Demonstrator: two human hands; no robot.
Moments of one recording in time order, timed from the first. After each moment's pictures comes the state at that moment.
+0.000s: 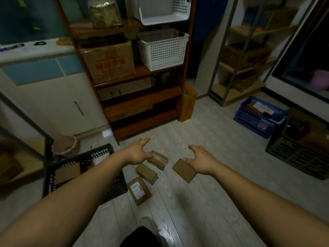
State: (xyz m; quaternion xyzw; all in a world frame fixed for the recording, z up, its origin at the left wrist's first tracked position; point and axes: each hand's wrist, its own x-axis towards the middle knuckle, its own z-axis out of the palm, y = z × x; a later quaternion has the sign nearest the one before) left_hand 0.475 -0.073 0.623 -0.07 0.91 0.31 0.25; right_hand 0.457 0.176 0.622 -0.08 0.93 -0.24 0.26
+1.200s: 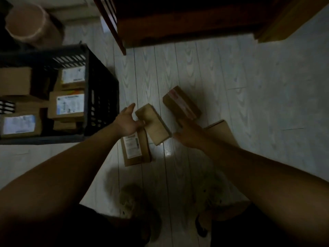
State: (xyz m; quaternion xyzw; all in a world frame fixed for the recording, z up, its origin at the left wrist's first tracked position) left_hand 0.280 -0.194 0.058 -0.38 0.80 0.38 0.26; right_hand 0.179 0.017 0.056 -0.23 0.83 -0.19 0.48
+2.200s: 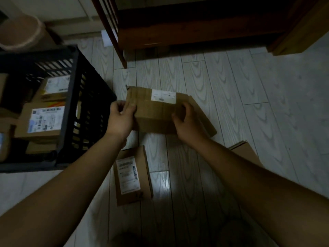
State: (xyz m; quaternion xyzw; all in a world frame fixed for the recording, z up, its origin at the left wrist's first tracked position) left_hand 0.242 -0.215 -0.016 -0.49 0.65 0.57 -0.13; right_hand 0.151 -0.063 -0.028 -0.12 0.83 -0.44 0.33
